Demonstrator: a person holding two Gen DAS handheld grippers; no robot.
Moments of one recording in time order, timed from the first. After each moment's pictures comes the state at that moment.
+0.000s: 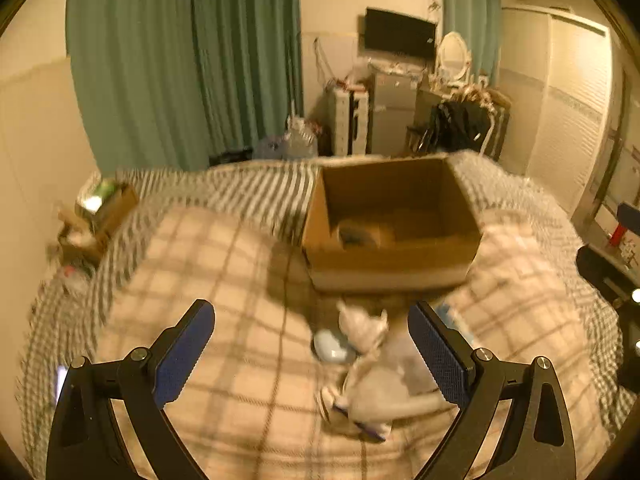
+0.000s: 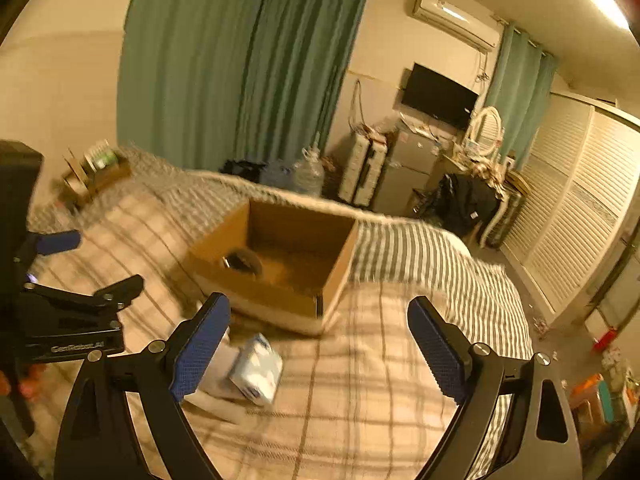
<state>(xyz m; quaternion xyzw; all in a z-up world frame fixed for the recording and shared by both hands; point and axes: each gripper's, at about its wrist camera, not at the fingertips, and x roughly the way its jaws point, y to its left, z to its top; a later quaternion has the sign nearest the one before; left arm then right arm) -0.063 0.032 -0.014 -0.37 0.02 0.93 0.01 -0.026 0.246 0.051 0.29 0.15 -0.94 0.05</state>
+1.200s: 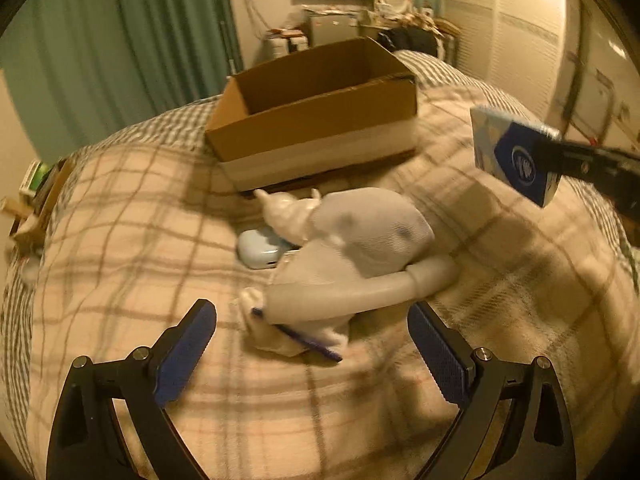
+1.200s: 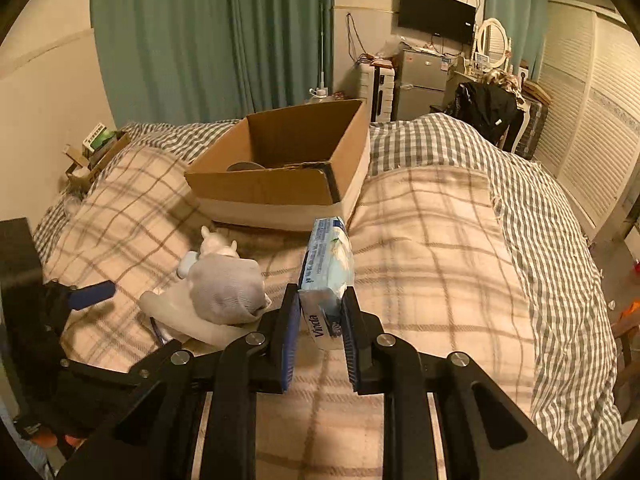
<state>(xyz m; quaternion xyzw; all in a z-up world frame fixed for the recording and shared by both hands) -0.030 0.088 -0.108 -0.43 0.10 0.89 0.10 -0.027 0.298 -0.028 0.39 0.03 -0.92 0.09</state>
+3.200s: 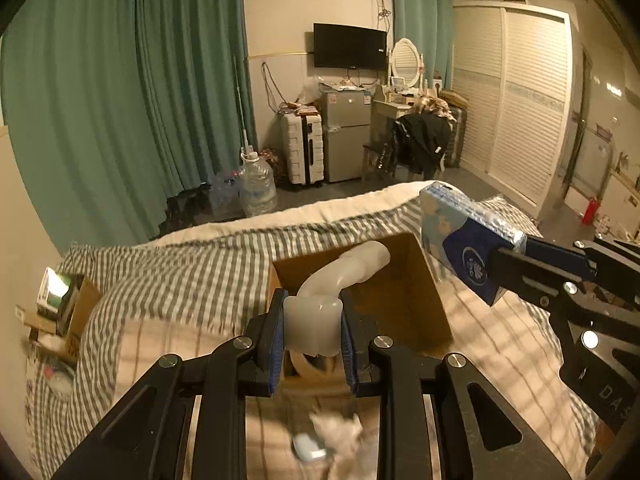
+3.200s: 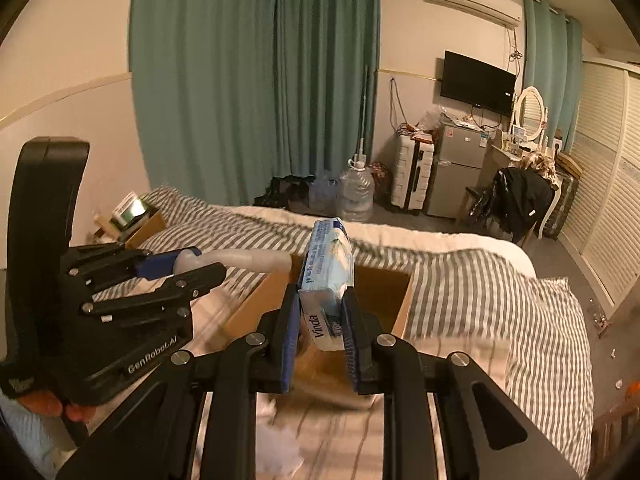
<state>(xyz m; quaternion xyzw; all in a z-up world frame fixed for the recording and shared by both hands) -0.177 0.068 0.070 -0.33 0.06 0.94 0.10 -0.143 0.236 0.109 0.29 0.06 -0.94 0.16</state>
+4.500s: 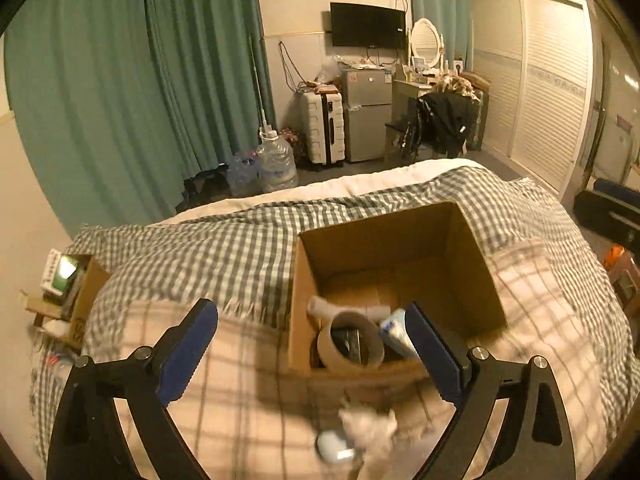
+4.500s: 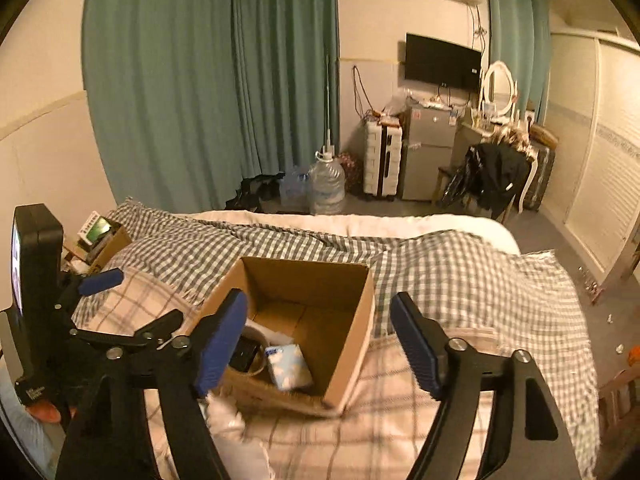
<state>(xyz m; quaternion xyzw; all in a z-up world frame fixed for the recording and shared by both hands) -0.184 0.051 0.029 -0.36 0.07 0.93 0.06 -0.158 0.276 0.102 0.31 0.03 -0.95 0.10</state>
